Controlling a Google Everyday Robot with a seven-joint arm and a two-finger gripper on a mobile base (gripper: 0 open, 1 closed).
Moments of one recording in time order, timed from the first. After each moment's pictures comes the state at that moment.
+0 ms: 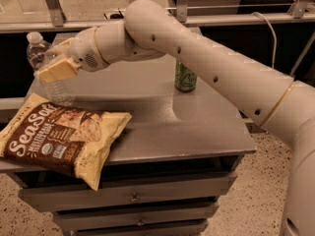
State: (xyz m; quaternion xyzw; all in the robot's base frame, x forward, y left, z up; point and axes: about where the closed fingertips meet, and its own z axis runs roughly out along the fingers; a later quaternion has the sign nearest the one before) arm 0.578 0.240 0.942 -0.58 0.56 0.38 0.45
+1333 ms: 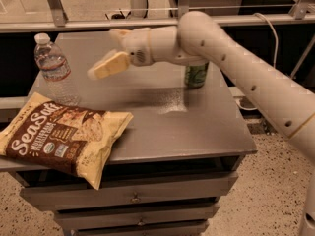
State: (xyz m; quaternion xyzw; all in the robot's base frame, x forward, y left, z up) arm 0.645 0.134 0.927 -0.51 0.58 0.39 0.50
